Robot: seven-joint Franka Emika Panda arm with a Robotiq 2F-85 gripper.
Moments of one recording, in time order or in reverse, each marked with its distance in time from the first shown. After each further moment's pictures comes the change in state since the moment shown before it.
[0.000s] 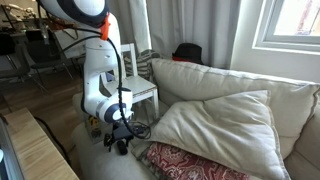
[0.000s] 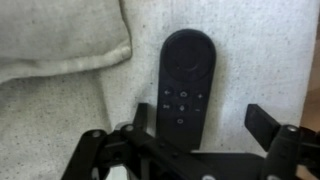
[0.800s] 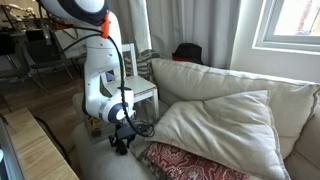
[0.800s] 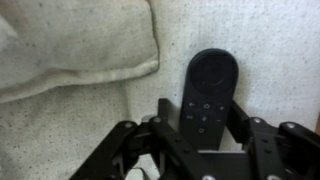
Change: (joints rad) arm 0.006 -0.009 -0.034 0.000 -0.074 0.031 0.031
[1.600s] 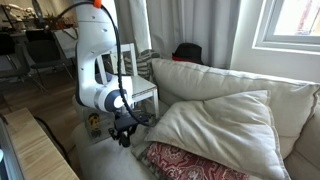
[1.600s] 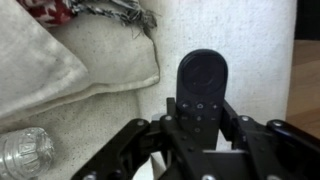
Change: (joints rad) arm 0.004 -0.233 -0.053 -0.244 -0.039 0.061 0.057
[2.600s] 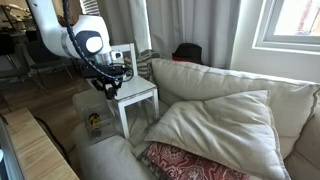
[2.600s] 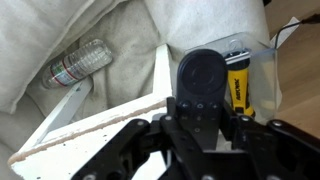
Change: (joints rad) arm -0.046 -0.622 0.221 -0.384 0.048 0.007 0.449
